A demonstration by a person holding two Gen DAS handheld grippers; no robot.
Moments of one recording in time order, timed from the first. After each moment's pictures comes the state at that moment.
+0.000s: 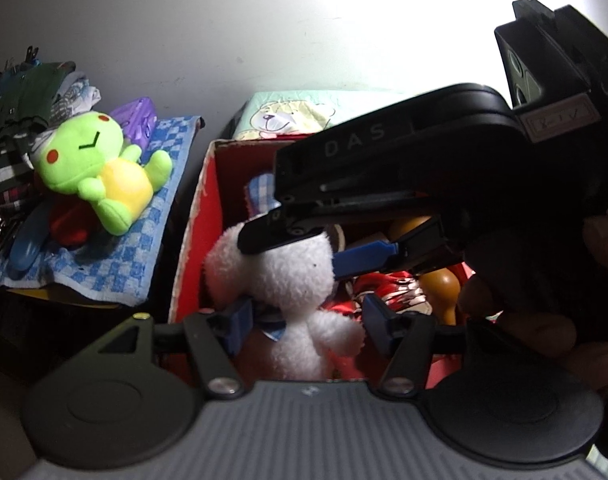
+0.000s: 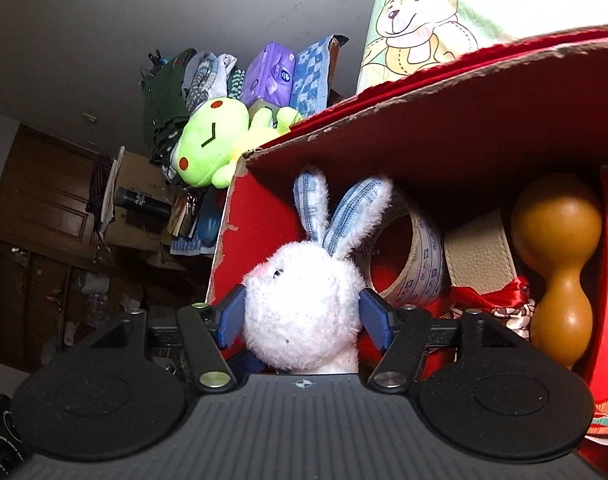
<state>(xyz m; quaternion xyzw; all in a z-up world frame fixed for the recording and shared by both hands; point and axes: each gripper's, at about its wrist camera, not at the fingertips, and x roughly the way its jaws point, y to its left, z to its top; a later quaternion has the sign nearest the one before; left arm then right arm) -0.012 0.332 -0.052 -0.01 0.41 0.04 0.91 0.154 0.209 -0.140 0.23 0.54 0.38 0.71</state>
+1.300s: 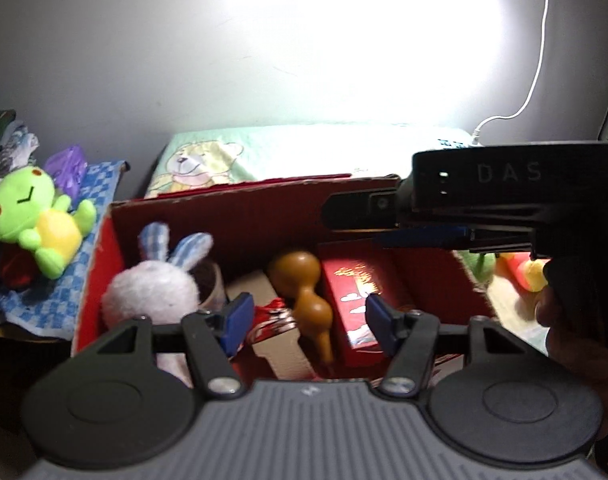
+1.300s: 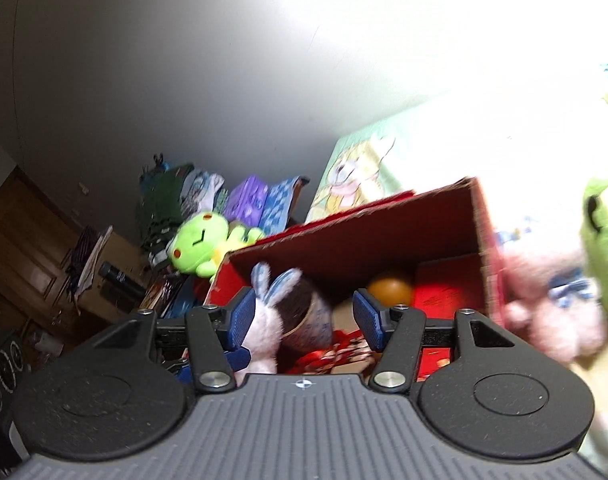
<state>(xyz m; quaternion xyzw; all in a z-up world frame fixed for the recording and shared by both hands) -0.023 0.249 -0.010 -0.01 0.37 -0.05 0.93 0.082 0.067 -0.082 0.23 0.36 0.30 0.85</state>
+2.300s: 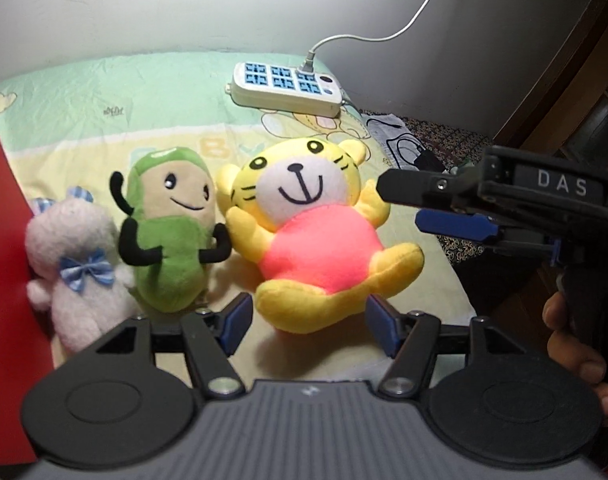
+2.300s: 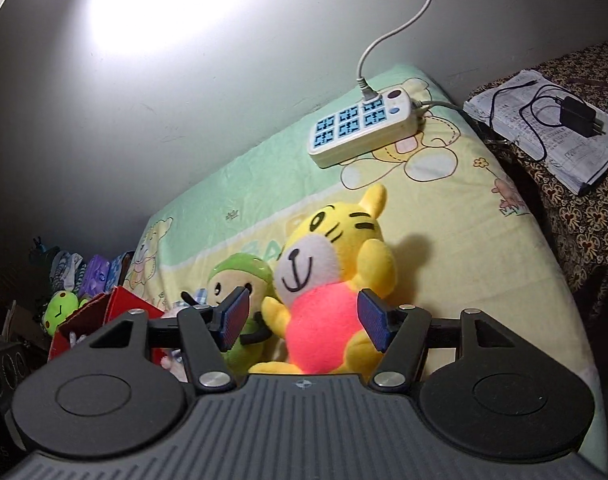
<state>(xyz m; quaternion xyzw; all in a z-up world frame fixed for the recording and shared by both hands) 0.085 -0.019 -0.077 -0.08 0.46 -0.17 0.87 0.116 -0.227 -0.129 0.25 0.39 0.13 0.88</state>
